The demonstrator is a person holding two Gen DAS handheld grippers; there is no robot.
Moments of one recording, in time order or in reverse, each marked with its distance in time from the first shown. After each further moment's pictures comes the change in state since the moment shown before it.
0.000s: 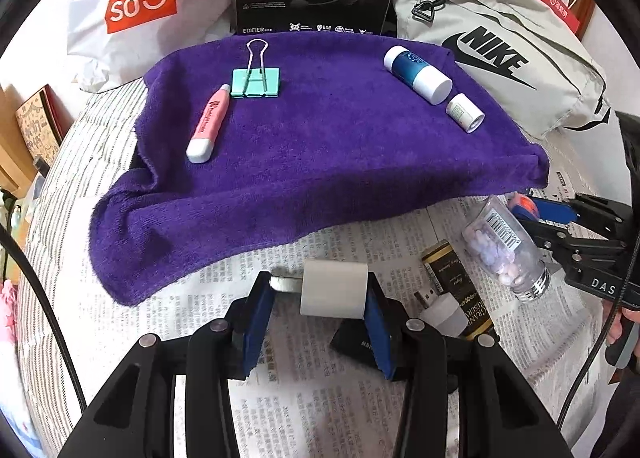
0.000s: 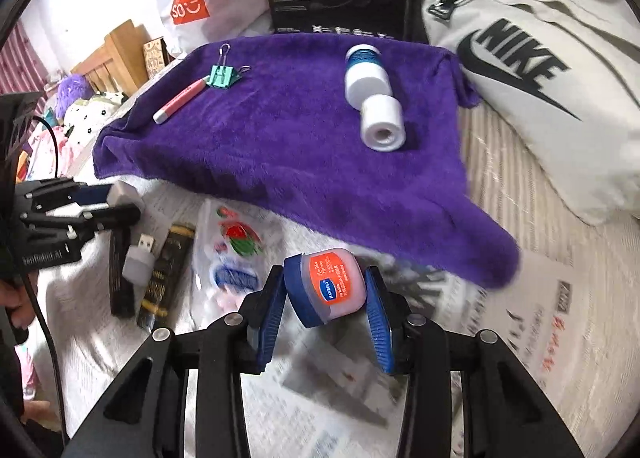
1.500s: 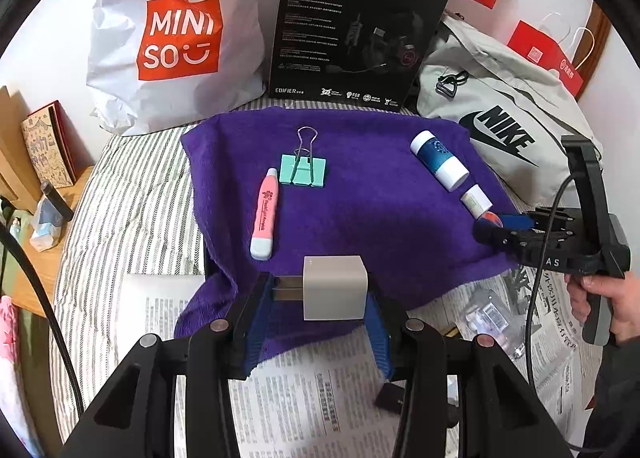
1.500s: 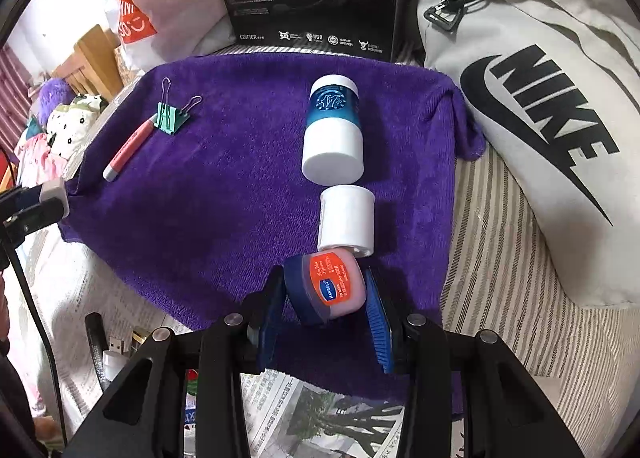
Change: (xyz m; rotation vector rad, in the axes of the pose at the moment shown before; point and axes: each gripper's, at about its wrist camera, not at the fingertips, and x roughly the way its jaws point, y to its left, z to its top) left arm -0.030 0.046 0.061 -0.050 -0.095 -0.049; right arm 0.043 -0.020 0.089 0.023 0.092 -0.014
